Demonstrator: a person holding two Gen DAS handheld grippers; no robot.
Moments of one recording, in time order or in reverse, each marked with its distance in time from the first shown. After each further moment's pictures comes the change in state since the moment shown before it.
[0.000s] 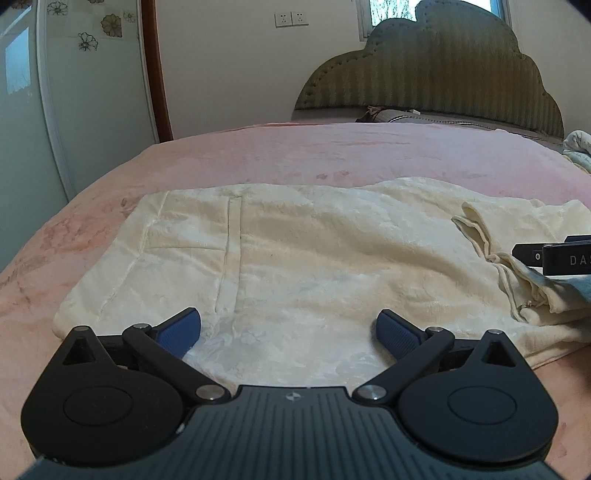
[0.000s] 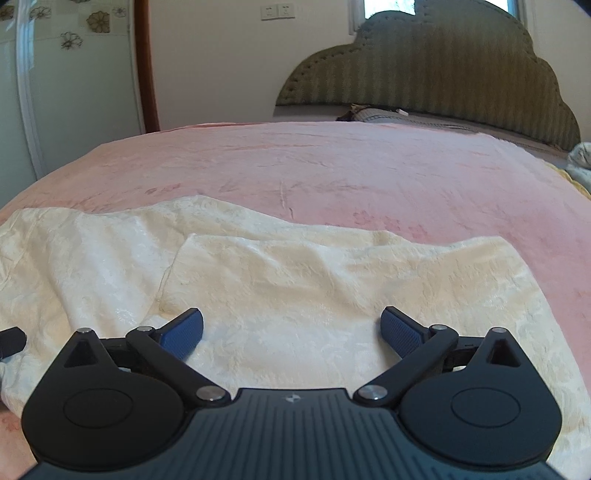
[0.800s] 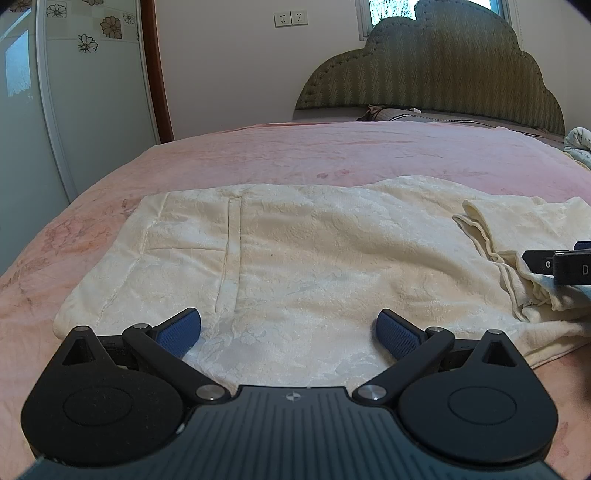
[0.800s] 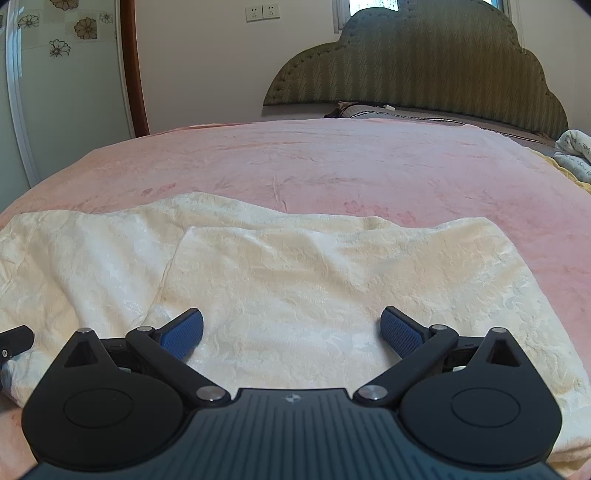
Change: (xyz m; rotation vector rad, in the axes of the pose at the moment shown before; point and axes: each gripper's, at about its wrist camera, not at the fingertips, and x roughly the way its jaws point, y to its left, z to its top) left arm 0.000 0.000 0.001 0.006 0.002 0.006; right arm -0.012 0.000 -0.009 0.029 0.000 -0.018
